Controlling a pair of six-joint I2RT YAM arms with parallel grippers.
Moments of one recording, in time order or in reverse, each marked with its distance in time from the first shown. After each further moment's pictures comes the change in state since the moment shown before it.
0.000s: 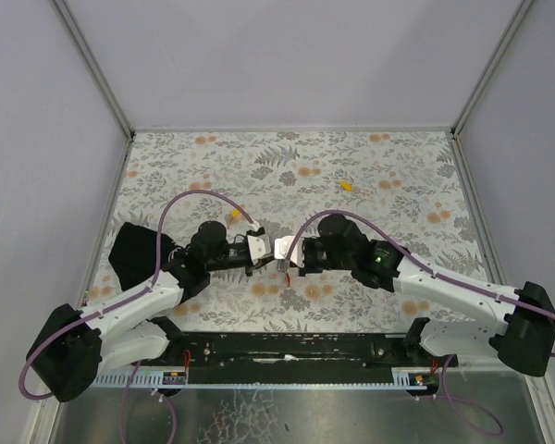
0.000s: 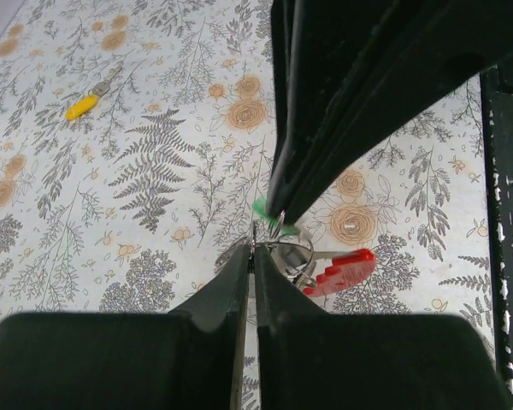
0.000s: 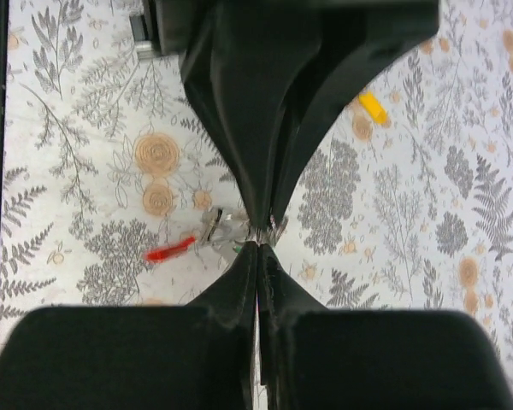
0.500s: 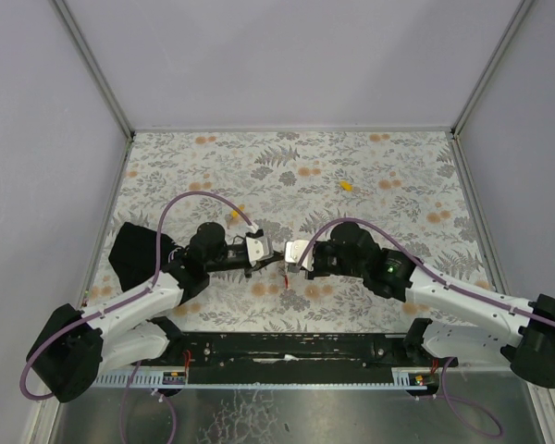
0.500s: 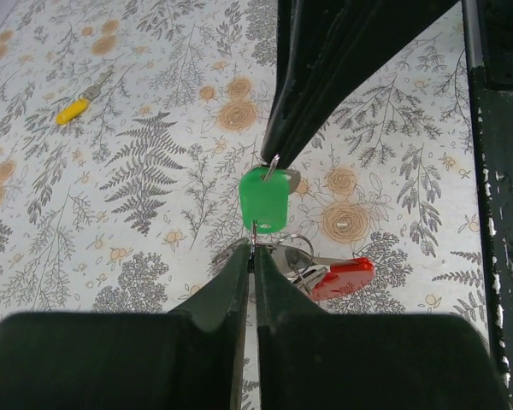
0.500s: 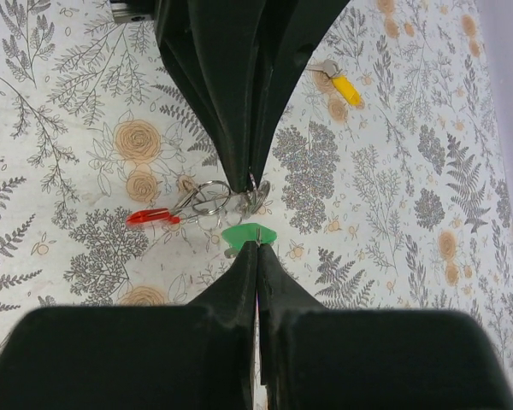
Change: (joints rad) left arm 0.014 0.000 -0.020 0.023 0.032 0.002; right arm 0.000 -0.134 -0.124 0.044 0.086 0.012
